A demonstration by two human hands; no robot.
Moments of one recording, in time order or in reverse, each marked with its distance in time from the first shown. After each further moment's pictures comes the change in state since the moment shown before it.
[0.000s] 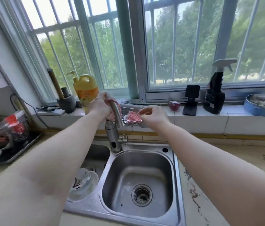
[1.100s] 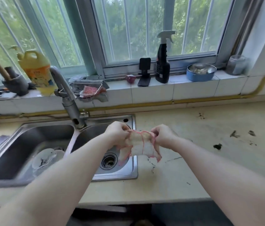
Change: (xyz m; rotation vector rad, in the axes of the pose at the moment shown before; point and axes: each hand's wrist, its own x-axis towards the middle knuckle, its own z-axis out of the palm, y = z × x) left_hand -0.195 0.023 0.146 0.146 -0.669 0.067; right_hand -0.160 0.151 -0.105 -0.329 -0.188 0.352
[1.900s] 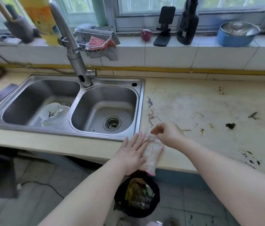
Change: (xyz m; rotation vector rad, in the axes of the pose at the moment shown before) left_hand -0.075 -0.095 0.166 0.744 -0.325 0.261; right_hand -0.019 0.069 0.065 -0.080 -0.164 -0.031
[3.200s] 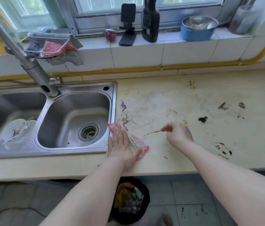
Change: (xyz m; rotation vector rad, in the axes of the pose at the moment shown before) left_hand 0.072 0.045 -0.021 -0.206 -0.038 -0.313; right_hand -0.001 0.098 -0.044 0.084 0.294 0.316
